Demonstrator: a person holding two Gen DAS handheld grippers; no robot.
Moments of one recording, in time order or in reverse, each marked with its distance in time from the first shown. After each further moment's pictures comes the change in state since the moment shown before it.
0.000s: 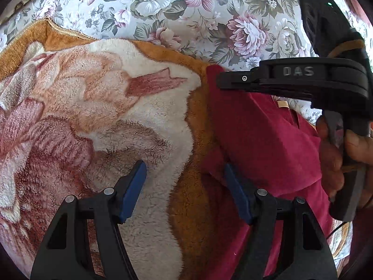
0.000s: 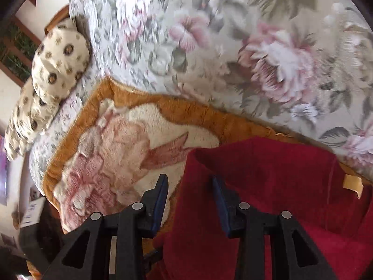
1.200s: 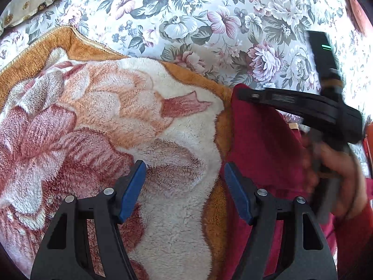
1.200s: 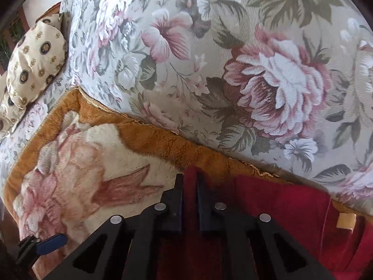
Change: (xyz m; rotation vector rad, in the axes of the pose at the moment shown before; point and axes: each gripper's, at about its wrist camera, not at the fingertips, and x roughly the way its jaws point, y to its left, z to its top) left arm -0.026 0.022 0.009 -0.056 -0.115 0.053; right arm -0.006 -0.010 0.003 0.013 -0.182 -0.104
